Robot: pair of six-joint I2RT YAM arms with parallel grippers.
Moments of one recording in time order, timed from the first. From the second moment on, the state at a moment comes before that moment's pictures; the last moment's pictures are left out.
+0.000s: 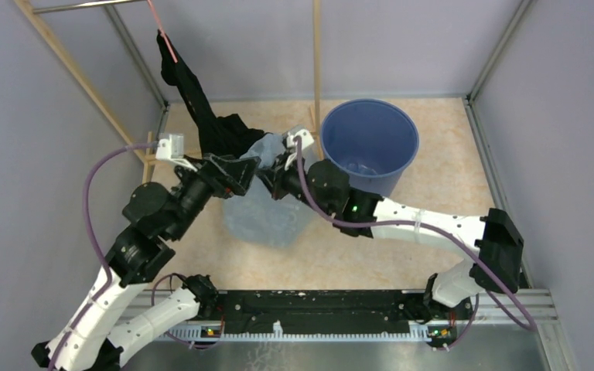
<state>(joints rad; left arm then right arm) -0.70 0.67 1.07 -0.35 -0.19 -0.59 1.19 1.49 1.20 0.29 0.30 0.30</state>
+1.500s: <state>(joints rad) -0.70 0.80 1.19 -0.23 -0.07 -0.29 0.54 1.03 1.46 -0.27 -0.03 0.48</state>
